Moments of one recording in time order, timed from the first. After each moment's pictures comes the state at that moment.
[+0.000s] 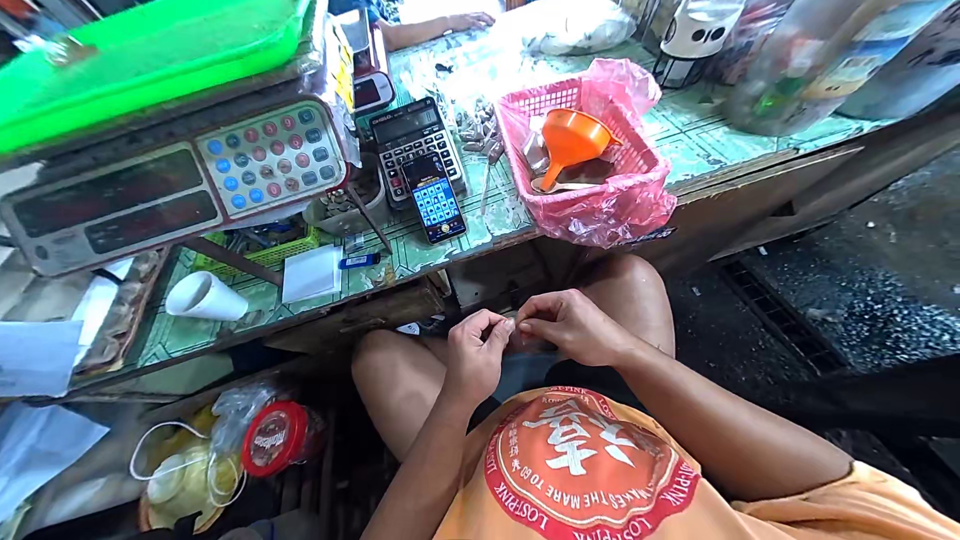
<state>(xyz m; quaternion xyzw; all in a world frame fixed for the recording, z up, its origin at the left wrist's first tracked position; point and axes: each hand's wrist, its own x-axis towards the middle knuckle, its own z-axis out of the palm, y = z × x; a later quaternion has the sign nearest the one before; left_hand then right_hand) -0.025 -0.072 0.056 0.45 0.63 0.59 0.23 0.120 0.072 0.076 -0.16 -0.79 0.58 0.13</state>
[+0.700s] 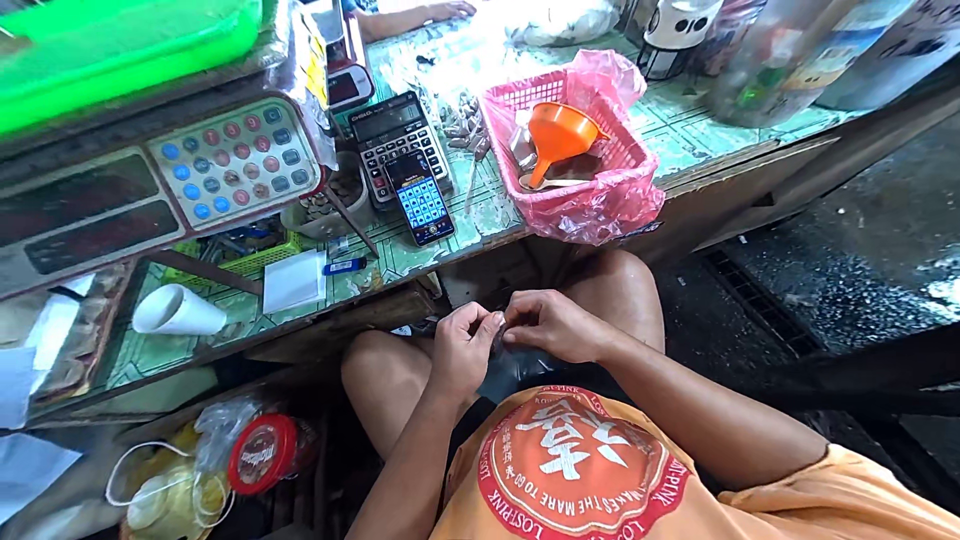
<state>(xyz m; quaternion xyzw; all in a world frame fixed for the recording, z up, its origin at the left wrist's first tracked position) -0.045 -0.061 0.057 0.48 0.64 0.56 0.24 0.109 0.082 0.063 -0.13 -0.84 0.53 0.09</state>
